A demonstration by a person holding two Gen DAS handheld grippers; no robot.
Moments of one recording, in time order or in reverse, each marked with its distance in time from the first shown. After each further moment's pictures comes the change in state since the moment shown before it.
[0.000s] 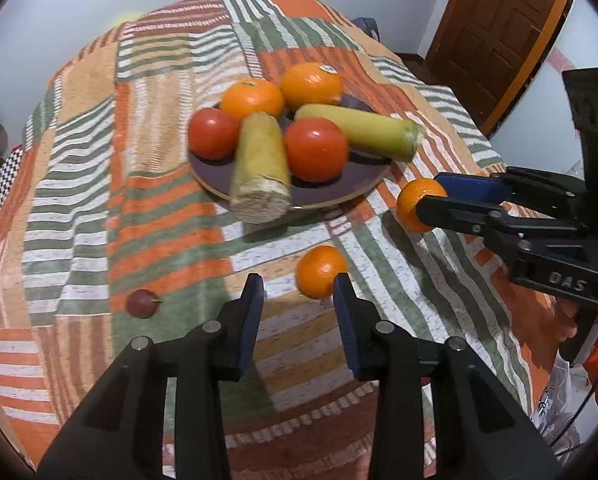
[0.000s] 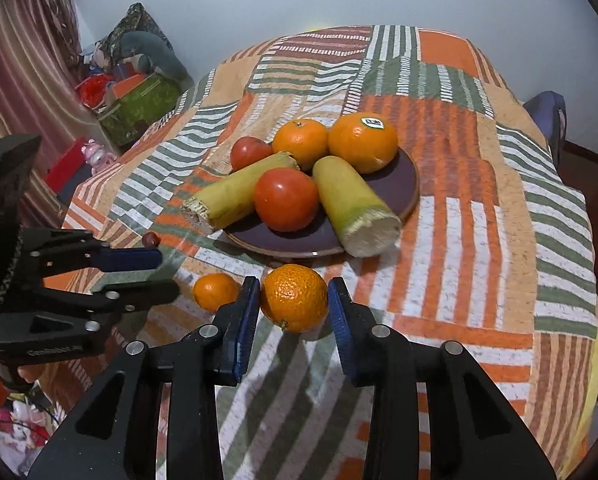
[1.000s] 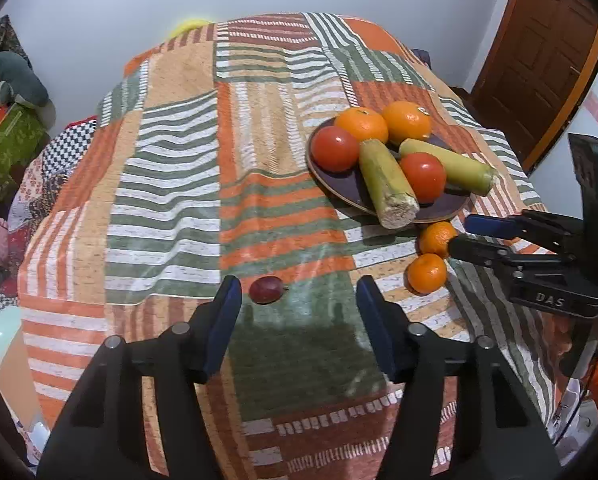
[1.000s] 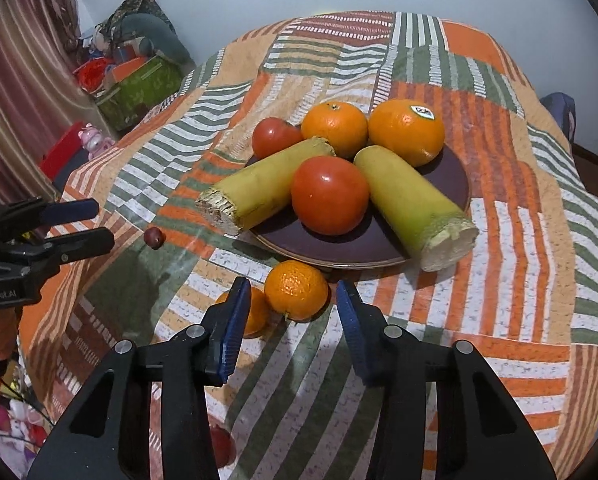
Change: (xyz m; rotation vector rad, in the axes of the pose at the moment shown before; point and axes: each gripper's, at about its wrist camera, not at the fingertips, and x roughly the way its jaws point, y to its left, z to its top) left arm -0.042 0.078 -0.018 -0.132 -0.084 0.114; right arm 0.042 0.033 0.009 -0.022 0.049 -0.009
